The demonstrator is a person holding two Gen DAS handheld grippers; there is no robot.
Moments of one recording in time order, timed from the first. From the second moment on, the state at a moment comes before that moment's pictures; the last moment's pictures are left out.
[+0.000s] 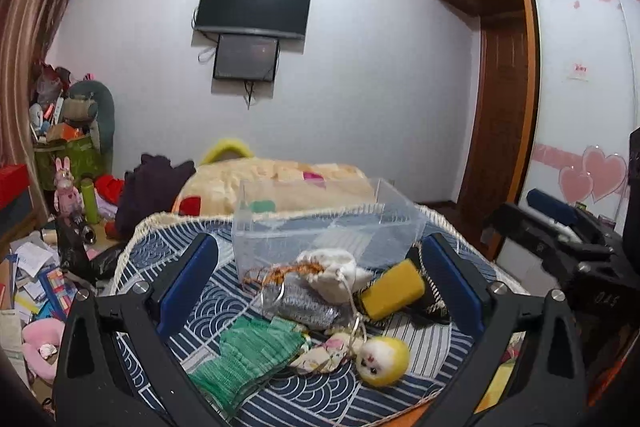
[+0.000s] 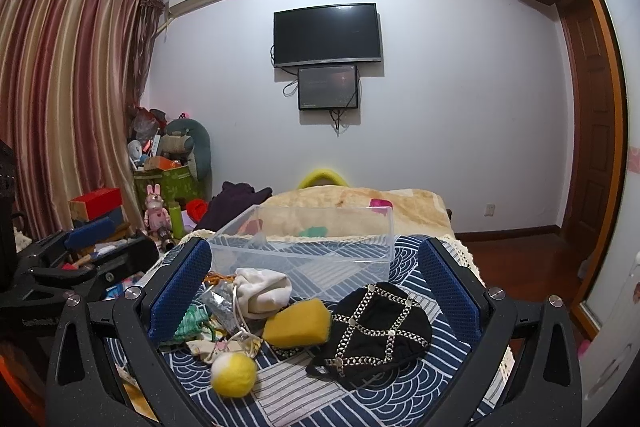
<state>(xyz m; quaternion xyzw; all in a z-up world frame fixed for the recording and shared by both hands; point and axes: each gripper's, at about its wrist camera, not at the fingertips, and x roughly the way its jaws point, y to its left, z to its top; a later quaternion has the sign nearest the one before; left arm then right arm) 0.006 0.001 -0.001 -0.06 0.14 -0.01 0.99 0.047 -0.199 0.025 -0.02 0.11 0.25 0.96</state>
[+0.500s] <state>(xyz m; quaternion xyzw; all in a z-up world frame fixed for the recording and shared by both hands) 0.022 0.029 -0.052 -0.08 0.22 0.01 0.97 0.070 -0.178 -0.019 -0.02 0.21 0.29 0.93</state>
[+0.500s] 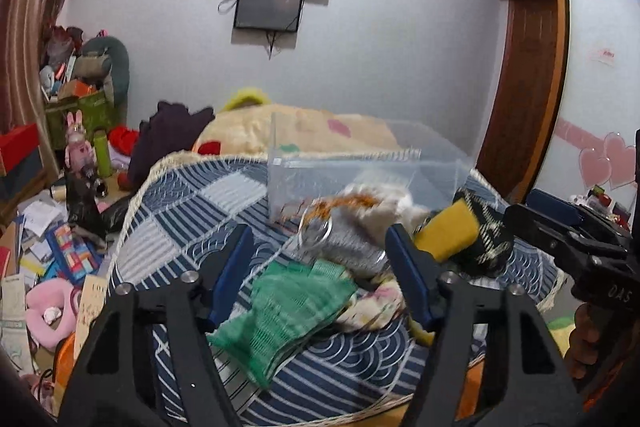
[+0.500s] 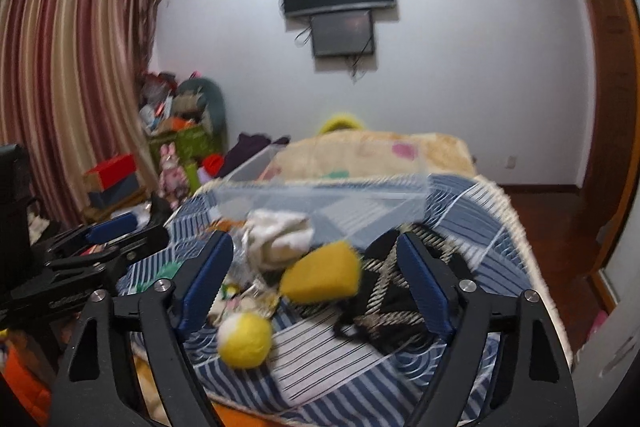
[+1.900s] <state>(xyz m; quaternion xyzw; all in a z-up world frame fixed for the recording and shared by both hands) 0.015 0.056 -0.046 -0.08 0.23 0.01 0.97 0.080 -0.171 -0.028 -0.04 0.26 0.30 0.92</state>
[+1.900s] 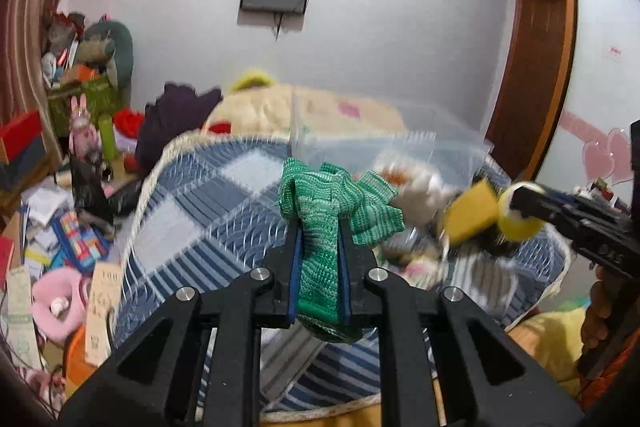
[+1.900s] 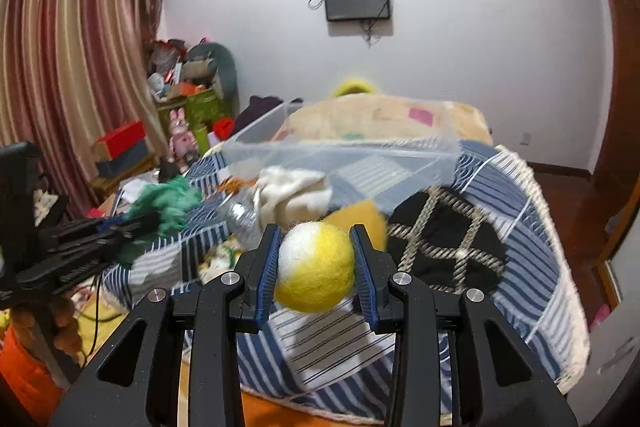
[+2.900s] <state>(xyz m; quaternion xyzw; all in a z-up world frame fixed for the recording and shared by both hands) 0.144 0.040 0.004 -0.05 0.24 -0.02 0.97 0.163 -0.151 0.029 -0.04 0.20 0.25 0.95</state>
